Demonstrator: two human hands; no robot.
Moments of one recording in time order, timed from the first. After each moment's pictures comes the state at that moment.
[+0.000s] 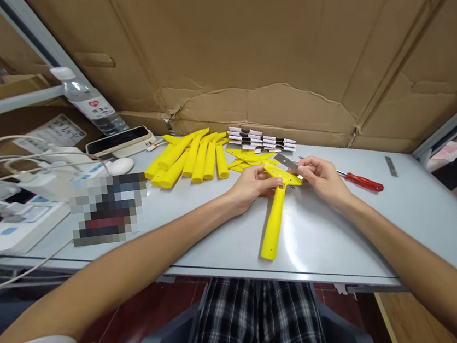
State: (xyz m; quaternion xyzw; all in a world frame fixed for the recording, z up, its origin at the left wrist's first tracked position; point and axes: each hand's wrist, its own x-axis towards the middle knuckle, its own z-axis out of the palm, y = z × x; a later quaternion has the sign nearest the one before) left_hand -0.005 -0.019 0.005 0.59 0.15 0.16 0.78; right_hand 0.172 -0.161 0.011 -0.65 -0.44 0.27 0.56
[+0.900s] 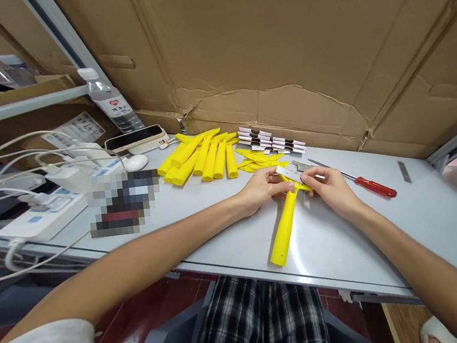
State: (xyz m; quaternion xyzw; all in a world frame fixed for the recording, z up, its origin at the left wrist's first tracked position) left_hand -0.007 -0.025 0.009 0.61 0.14 0.17 0.76; right_hand 0.158 -0.162 0.010 -0.70 -0.40 0.29 0.51
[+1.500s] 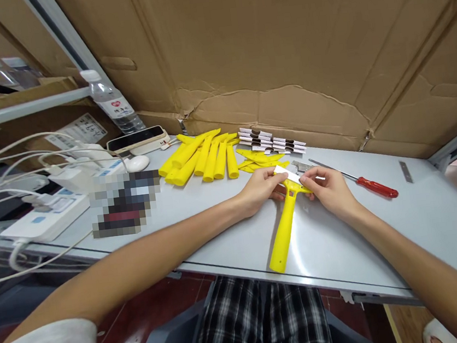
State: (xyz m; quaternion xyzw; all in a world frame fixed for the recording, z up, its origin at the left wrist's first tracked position) left_hand -0.003 -0.027 0.012 0.58 0.21 0.18 0.77; right_hand 0.150 -0.162 0.009 -0.69 -0.41 0.27 0.53
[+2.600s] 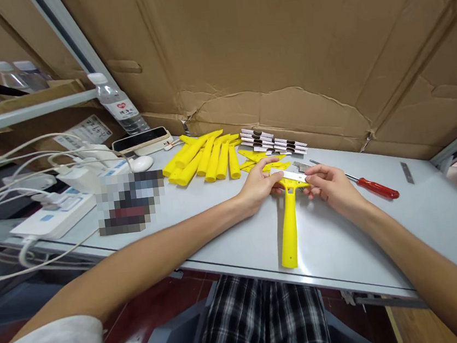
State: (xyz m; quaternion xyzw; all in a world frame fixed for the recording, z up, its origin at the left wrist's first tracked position) left_hand -0.004 -0.027 0.016 0.56 0.25 0.26 0.74; right_hand 0.157 -0.164 0.017 -0.63 -0.33 0.39 0.59
